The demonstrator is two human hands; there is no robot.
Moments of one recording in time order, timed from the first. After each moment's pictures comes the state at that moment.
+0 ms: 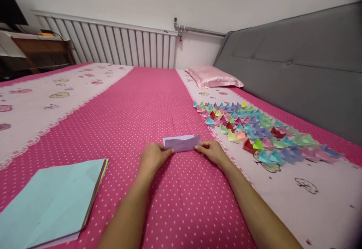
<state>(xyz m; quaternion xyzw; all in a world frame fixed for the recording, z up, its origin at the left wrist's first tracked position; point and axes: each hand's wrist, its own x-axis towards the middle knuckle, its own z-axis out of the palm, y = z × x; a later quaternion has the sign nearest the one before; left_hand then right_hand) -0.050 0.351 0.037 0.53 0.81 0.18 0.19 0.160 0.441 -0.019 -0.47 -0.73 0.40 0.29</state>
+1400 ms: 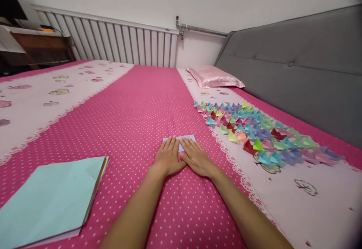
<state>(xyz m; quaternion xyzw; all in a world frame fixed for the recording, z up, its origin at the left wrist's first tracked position) -0.028 0.366 -0.003 0.74 0.67 0.03 0.12 0.121 0.410 -0.021 -0.36 -0.91 0.20 0.11</state>
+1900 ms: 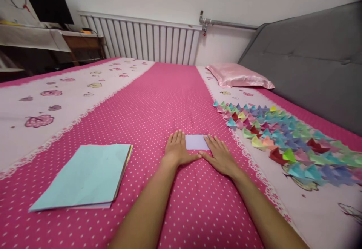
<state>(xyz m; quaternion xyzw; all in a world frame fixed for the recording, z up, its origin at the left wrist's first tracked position) -0.045 0.358 0.006 0.66 0.74 0.03 0.13 0.134 0.422 -0.038 -0.43 -0.88 0.13 0.14</state>
